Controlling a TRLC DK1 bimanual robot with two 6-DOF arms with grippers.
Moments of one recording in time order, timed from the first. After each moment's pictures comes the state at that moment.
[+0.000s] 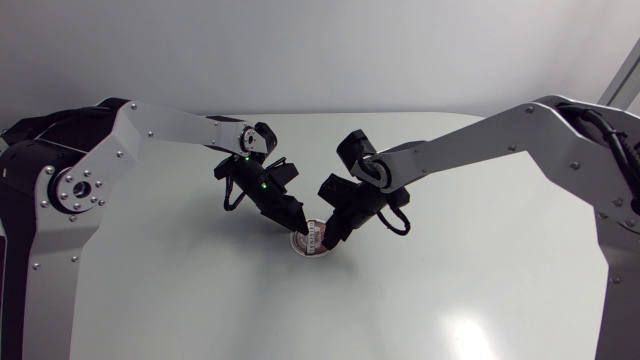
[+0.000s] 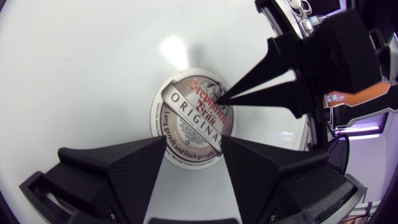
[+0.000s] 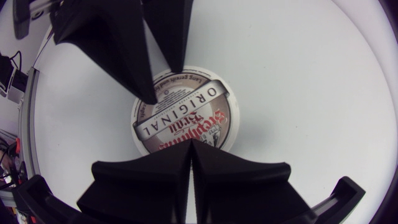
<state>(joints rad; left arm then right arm) -0.35 2.31 1.71 -0.92 0.61 0.42 0.51 2.08 1.34 -0.38 -0.34 -0.43</state>
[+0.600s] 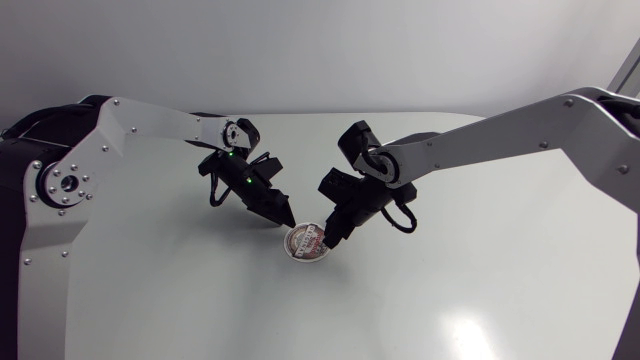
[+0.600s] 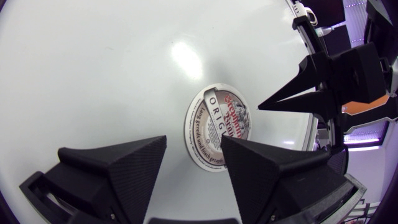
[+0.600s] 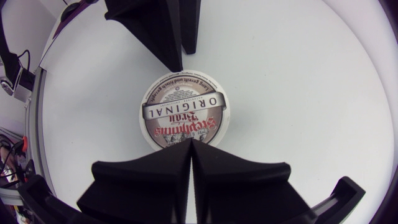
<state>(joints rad) -0.28 2.29 1.70 -0.92 0.61 0.43 0.52 1.99 1.30 -0.42 -0.34 -0.43</state>
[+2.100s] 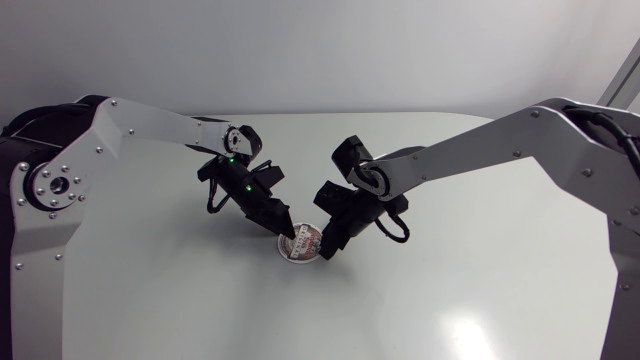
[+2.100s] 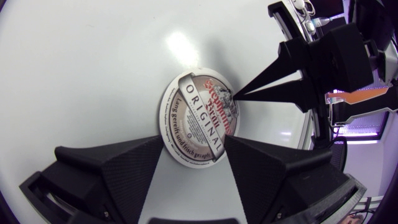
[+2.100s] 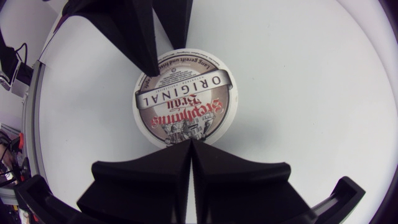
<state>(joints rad) -0.30 2.26 1.62 -0.95 0.60 0.46 0.54 2.05 1.29 -0.37 -0.35 -0.43</state>
